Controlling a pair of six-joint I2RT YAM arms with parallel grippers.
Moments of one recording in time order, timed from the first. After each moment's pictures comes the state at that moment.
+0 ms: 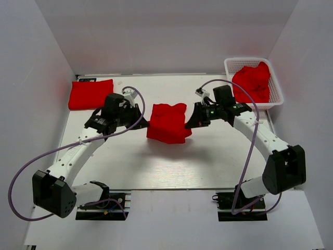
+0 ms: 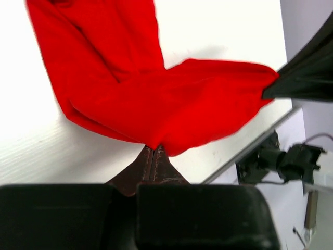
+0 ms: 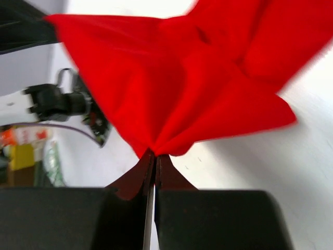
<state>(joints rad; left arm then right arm) -0.40 1.20 1.02 -0.48 0.42 -0.46 0.40 1.41 1.15 -0.59 -0.74 0.29</state>
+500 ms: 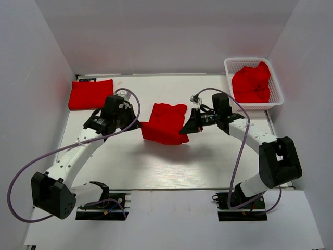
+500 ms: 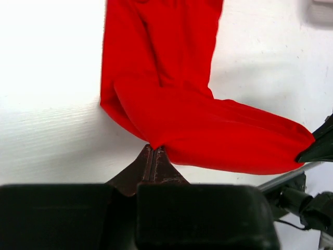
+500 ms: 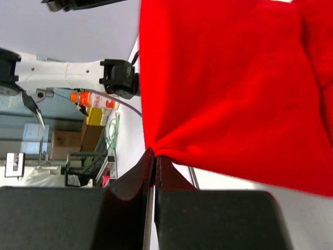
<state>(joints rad) -0.40 1.20 1.04 -0.58 0.15 -0.53 0.39 1.49 0.92 -0.03 -1.18 0.51</state>
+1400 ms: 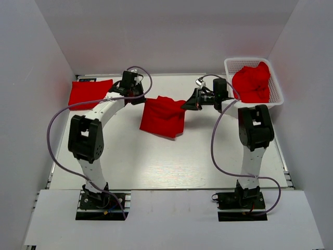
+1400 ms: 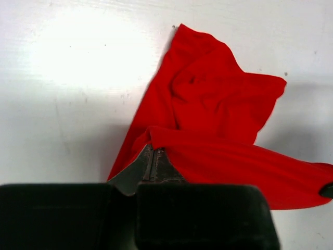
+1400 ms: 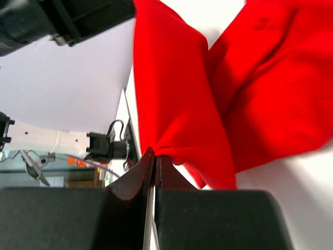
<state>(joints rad) -0.32 1.82 1.48 -0.42 0.02 -0.48 0.23 2.02 1.30 0.18 -1.15 0.67</state>
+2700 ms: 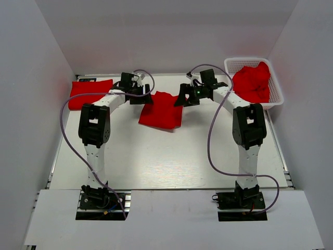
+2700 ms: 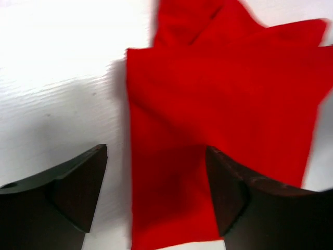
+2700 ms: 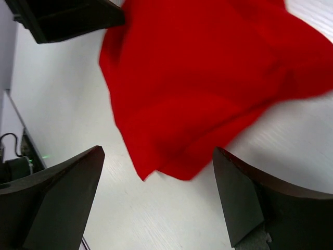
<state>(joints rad) -0.22 2.17 1.65 -0.32 0.34 -0.18 0.32 2.11 1.68 -0.43 -0.71 0.18</state>
